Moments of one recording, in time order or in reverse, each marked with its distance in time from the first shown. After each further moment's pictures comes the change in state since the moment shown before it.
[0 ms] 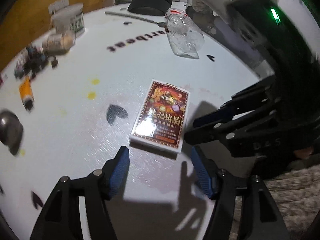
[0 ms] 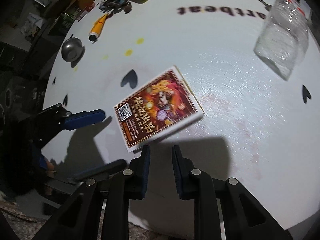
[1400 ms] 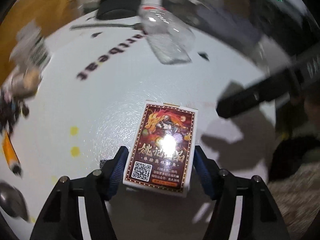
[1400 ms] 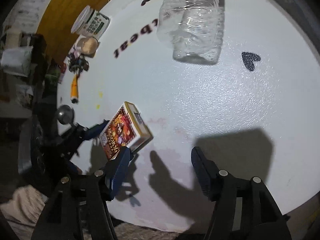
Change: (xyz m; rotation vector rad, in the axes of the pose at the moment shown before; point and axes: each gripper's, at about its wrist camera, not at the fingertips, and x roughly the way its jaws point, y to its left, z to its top) left arm 0.045 0.005 0.055 0.135 0.044 -0.107; right arm -0.044 -0.098 0.002 0.435 -0.104 0.157
